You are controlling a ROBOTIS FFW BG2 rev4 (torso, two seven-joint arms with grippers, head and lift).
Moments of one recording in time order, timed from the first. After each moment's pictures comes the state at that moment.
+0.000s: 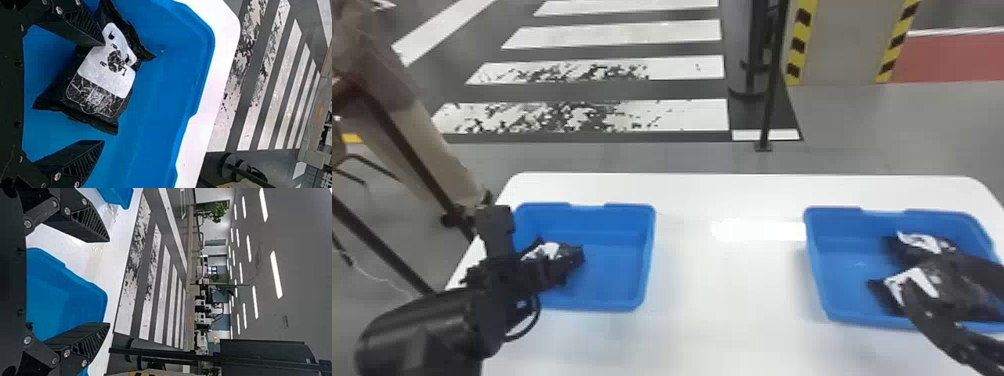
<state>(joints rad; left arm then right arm) 0.01 0.04 0.29 -1.75 0.17 0.94 -0.05 0.69 -0.16 -0.30 -2.25 -0.25 0.15 0.56</state>
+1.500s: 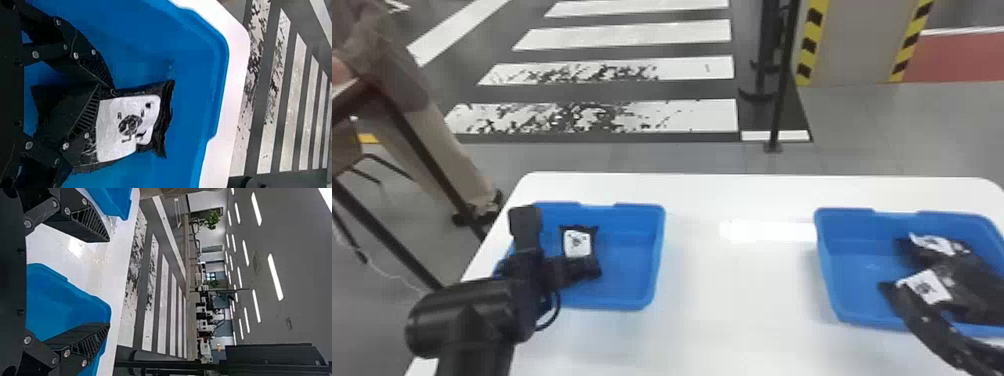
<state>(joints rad) -0.06 0.06 0.21 -1.56 0.11 0.88 0.04 0.67 -0.17 -0.27 -2.19 -0.29 0.14 0.58</state>
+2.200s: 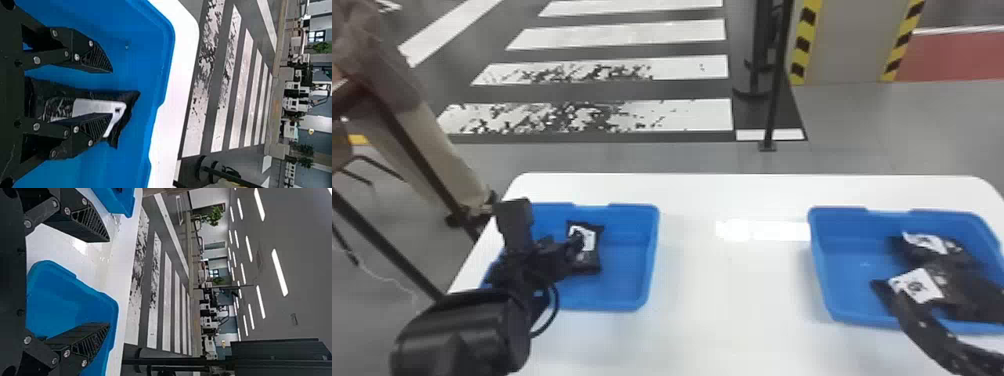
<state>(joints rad) 0.04 0.05 0.20 -1.73 0.14 0.70 0.04 0.67 -0.17 -0.27 -2.18 -0.30 0.15 0.58</state>
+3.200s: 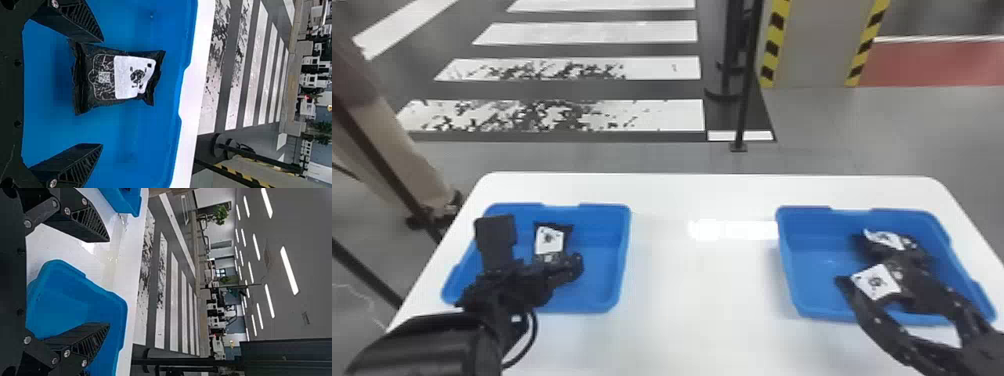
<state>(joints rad) 0.13 0.04 0.15 -1.84 0.12 0.79 -0.02 0.66 -0.17 -0.27 -2.16 -0.29 0.19 0.58</state>
